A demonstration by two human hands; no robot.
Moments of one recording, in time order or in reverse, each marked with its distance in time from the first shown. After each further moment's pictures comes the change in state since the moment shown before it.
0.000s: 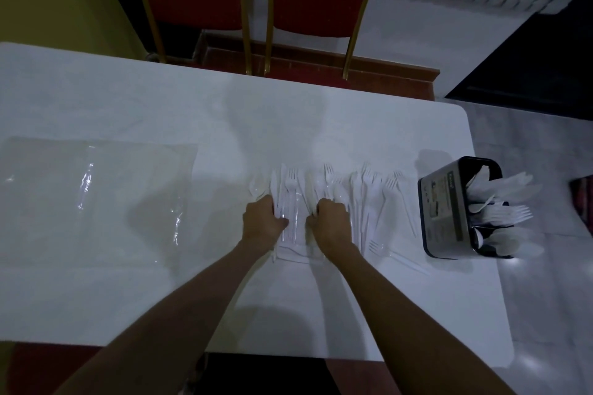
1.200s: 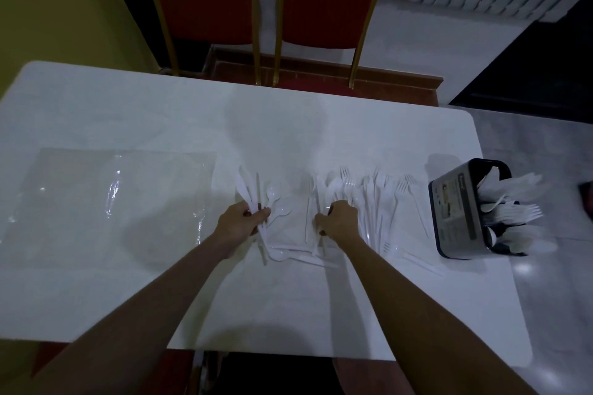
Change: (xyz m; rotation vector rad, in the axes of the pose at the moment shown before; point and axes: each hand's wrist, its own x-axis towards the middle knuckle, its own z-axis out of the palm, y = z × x) left_hand 0.005 -0.054 -0.069 -0.425 -0.160 -0.194; right_hand 0.006 -0.013 0.001 0.321 -0.047 0.120
